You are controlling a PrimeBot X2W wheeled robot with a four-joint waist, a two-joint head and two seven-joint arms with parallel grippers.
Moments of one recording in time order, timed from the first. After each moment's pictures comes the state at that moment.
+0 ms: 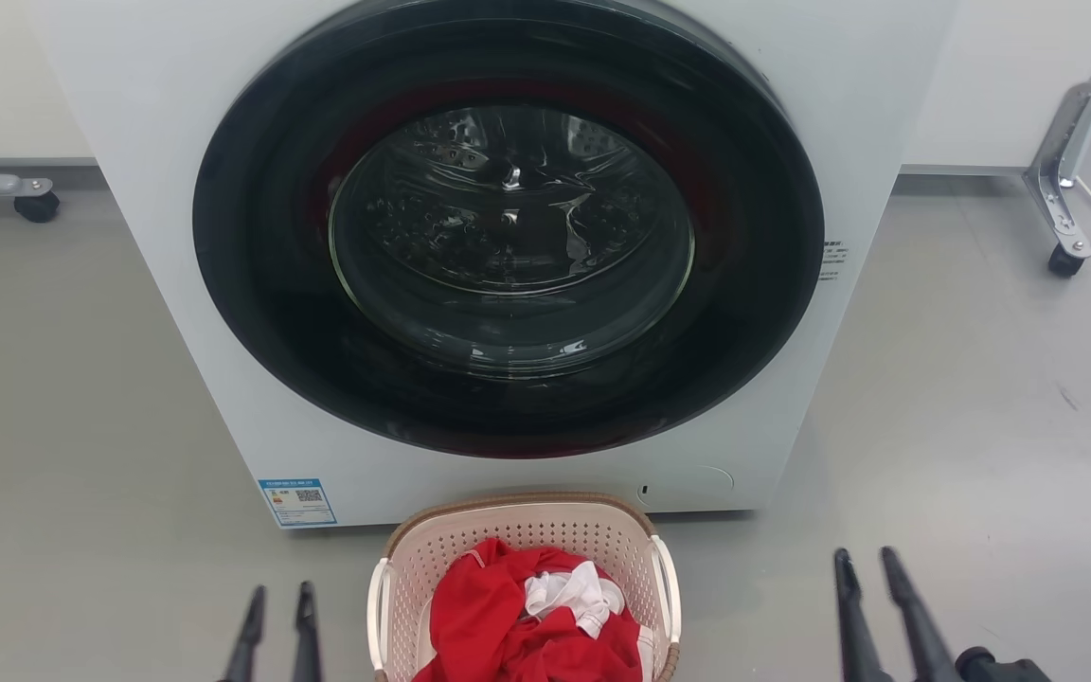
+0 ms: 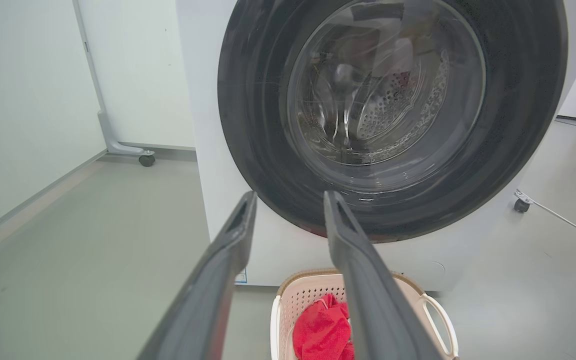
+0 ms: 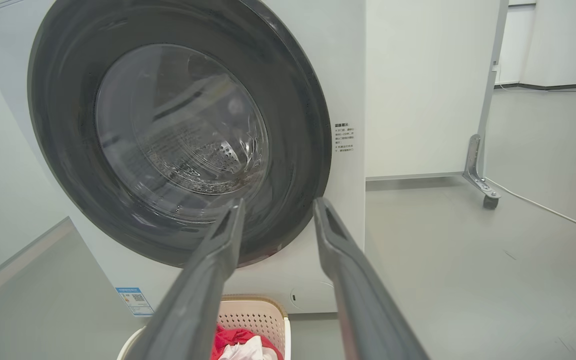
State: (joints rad) left arm 0.15 0.06 -0.14 0.07 -0.23 0.12 -0.25; right arm 0.14 -0.08 0.25 -0.04 0.23 -0.13 -0.25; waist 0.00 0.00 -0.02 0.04
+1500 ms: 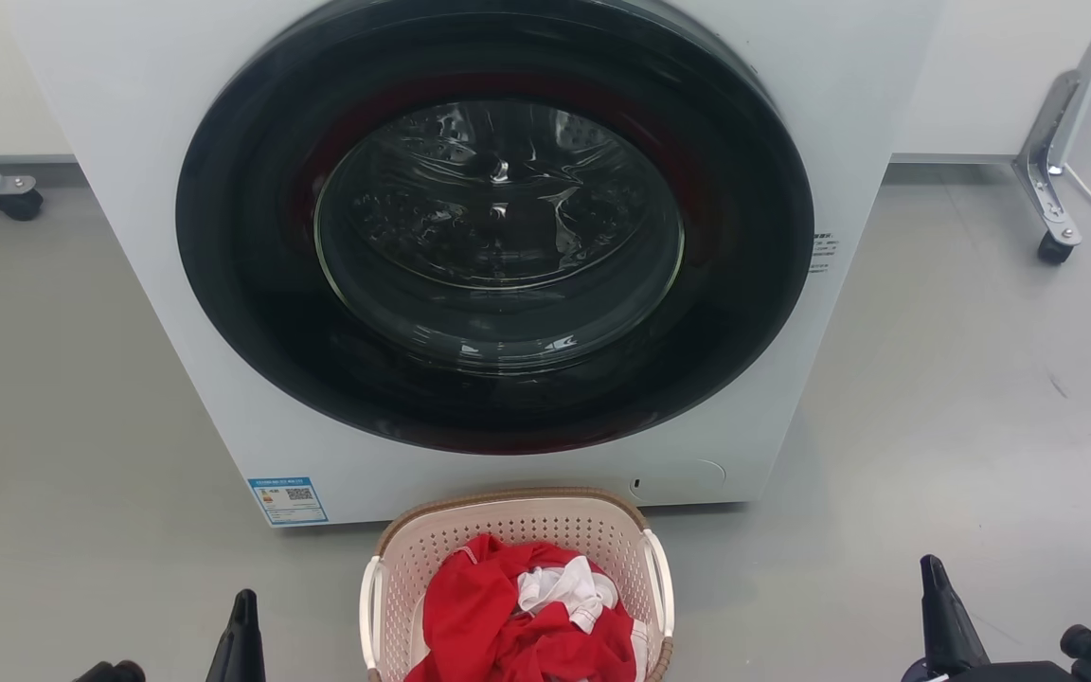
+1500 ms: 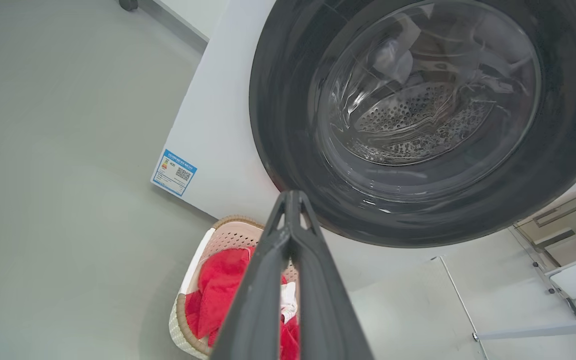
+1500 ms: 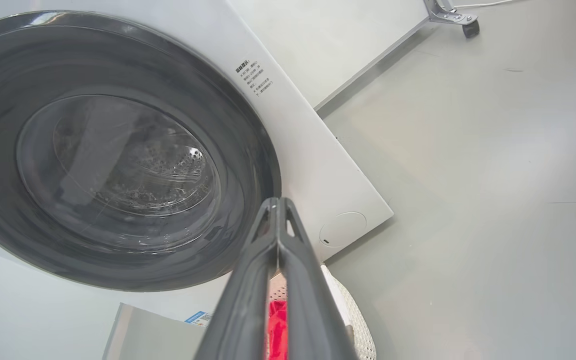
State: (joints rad) left arm 0.08 0.06 -0.04 0.19 -0.78 0.03 -0.10; right arm 0.07 -0.06 0.10 0.12 0.79 -0.03 -0.09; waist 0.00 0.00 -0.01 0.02
